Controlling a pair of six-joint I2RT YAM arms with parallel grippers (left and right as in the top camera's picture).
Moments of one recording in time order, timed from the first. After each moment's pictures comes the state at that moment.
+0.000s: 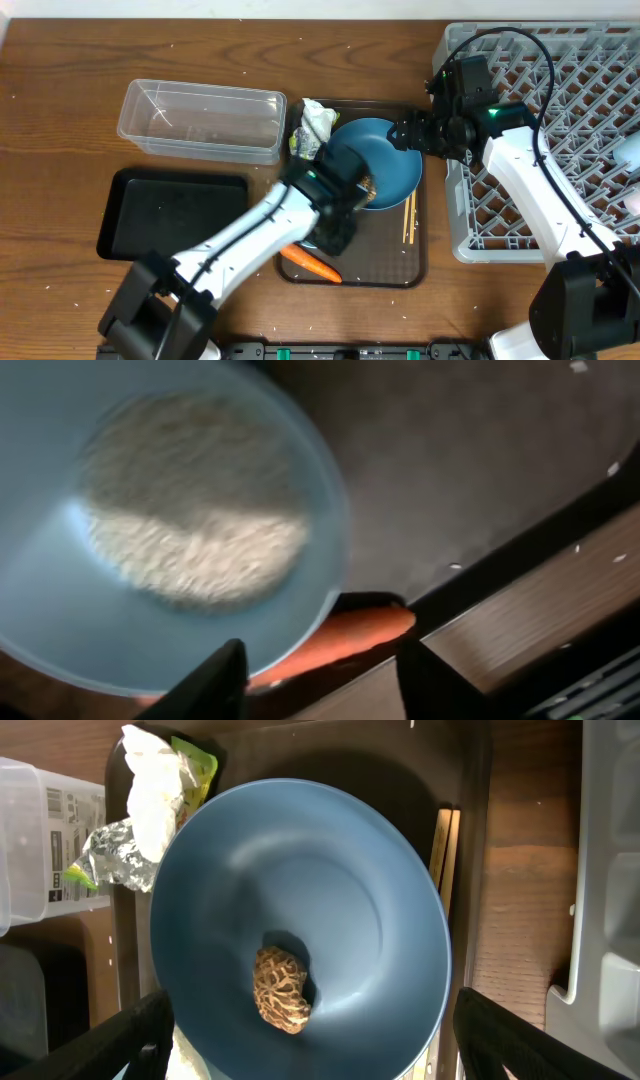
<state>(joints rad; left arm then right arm) -0.76 1.66 1.17 -0.99 0.14 -0.09 0.24 1.70 1.35 -0.78 -0.25 0.39</state>
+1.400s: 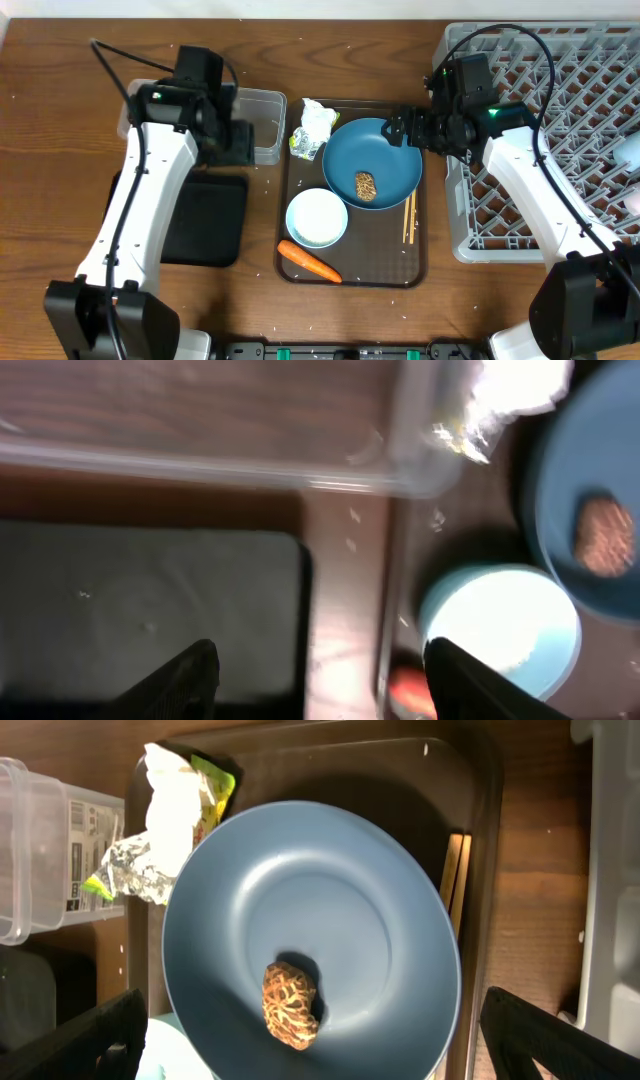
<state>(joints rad) -0.15 1.62 1.50 -1.22 0.09 -0.13 0.24 1.70 1.35 -0.74 -0.26 0.38</state>
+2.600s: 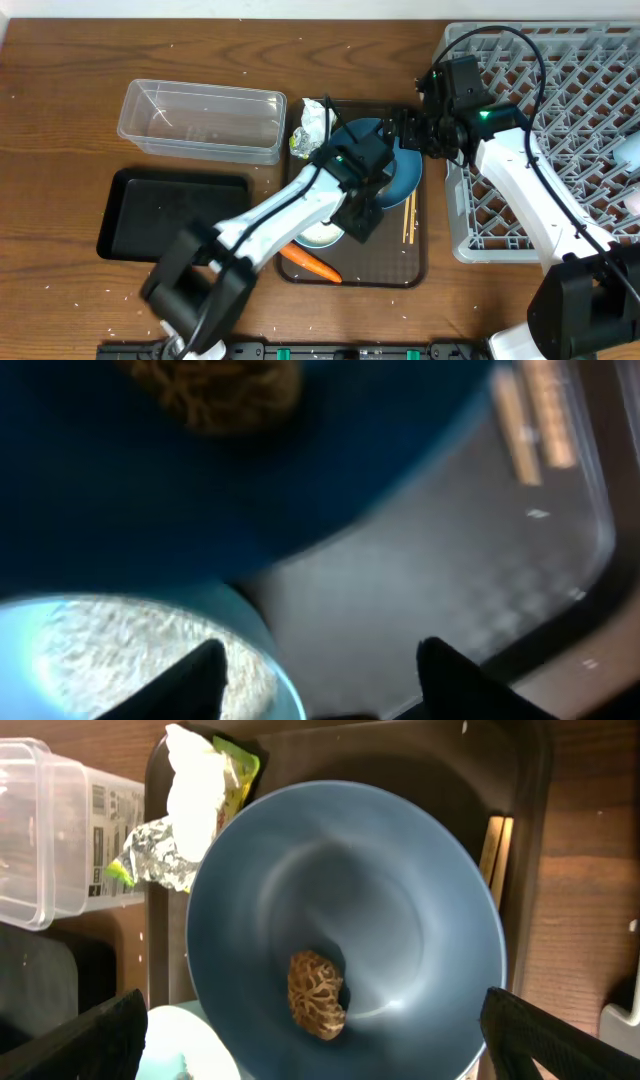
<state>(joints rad) -0.75 1.87 1.32 -0.91 0.17 -0.15 0.28 1.70 1.35 -0.74 -0.27 0.42</state>
